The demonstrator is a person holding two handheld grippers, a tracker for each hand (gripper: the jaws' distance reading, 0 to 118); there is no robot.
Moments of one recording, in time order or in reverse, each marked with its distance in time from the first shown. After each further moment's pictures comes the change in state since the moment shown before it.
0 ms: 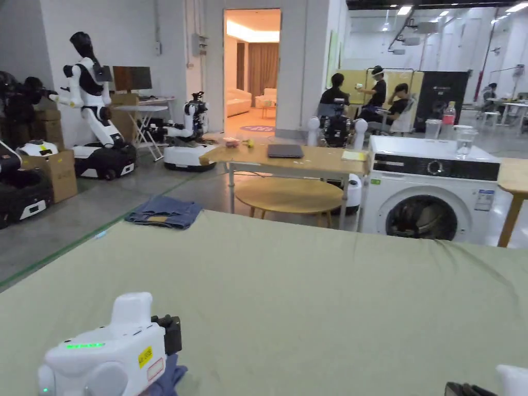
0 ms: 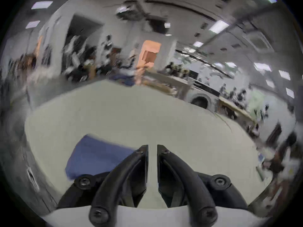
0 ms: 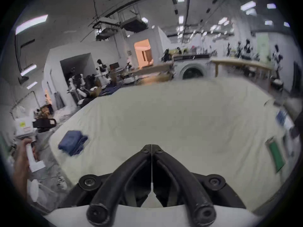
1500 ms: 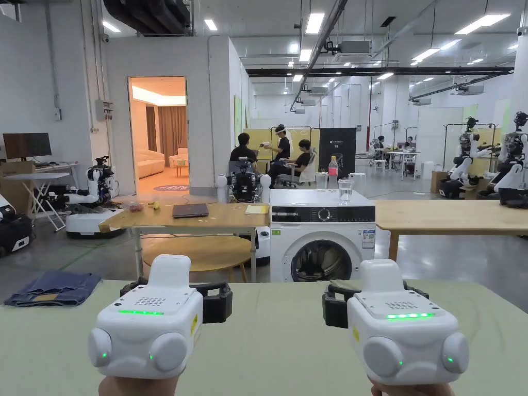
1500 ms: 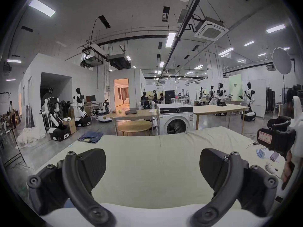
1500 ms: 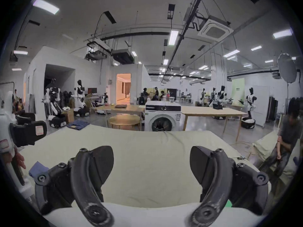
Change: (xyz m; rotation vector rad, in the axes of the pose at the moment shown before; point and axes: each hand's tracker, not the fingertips) left arm 0.196 0.097 0.005 0.281 -0.092 -0.197; right arm 0.005 0.128 0.028 0.293 -0.274 0.124
